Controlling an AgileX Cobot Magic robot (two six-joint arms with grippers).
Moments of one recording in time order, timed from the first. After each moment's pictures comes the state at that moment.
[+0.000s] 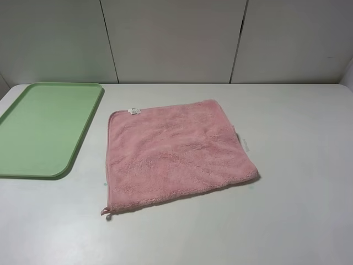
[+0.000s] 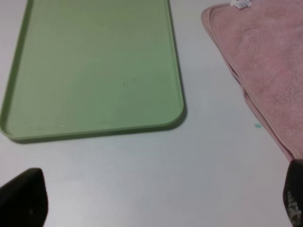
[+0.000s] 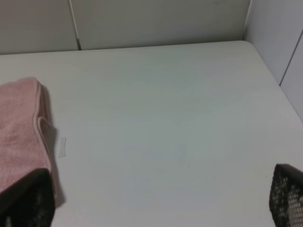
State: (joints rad) left arm -0.03 -0.01 -0.49 0.02 1.07 0.07; right arm 0.02 0.00 -0.50 -0.09 1.02 0.06
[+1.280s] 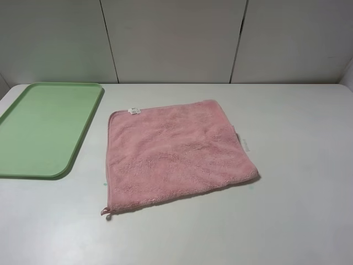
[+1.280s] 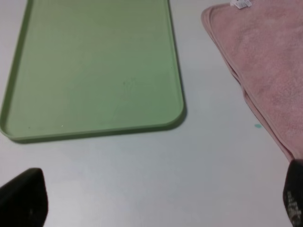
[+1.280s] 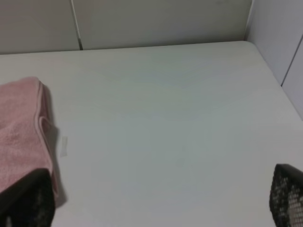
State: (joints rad) left arm -0.03 -0.01 -0.49 0.02 1.07 0.07; right arm 0.03 0.00 -0.50 -0.09 1.02 0.06
